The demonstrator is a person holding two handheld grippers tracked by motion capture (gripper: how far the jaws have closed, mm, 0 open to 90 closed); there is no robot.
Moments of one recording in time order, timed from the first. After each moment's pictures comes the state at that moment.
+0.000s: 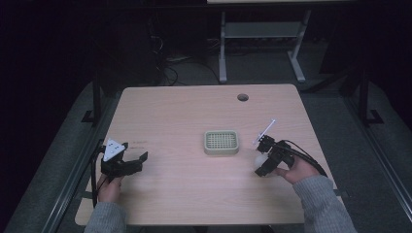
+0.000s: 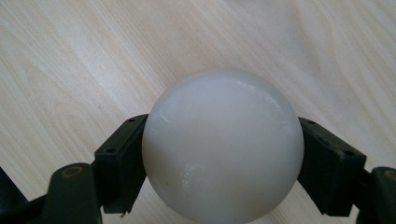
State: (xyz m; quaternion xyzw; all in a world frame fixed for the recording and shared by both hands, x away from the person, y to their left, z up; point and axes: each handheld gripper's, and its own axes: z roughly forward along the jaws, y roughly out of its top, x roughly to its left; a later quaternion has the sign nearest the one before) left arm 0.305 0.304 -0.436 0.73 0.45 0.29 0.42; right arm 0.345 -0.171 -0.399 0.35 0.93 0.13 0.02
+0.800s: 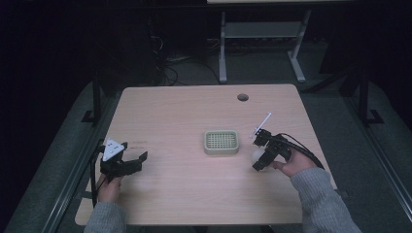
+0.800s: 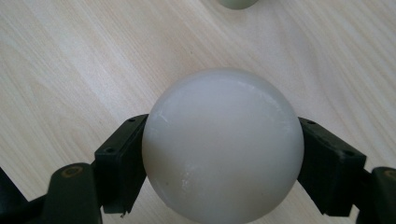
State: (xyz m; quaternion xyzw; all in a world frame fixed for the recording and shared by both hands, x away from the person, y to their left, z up) left arm 0.305 0.304 -0.436 0.73 0.45 0.29 0.43; right arm 0.359 -0.163 -0.388 0.34 0.93 0.13 0.01
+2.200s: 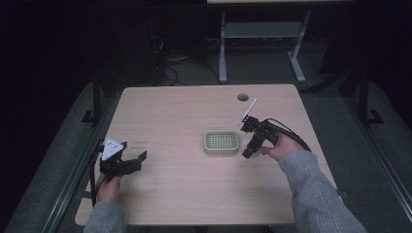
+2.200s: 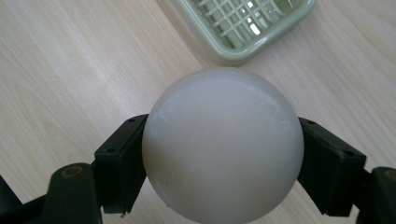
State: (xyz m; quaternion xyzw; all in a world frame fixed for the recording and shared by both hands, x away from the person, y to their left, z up) left arm 0.306 0.306 -0.434 0.73 0.45 0.29 0.43; right arm 0.395 -0.131 -0.369 0.32 0.94 0.12 0.01
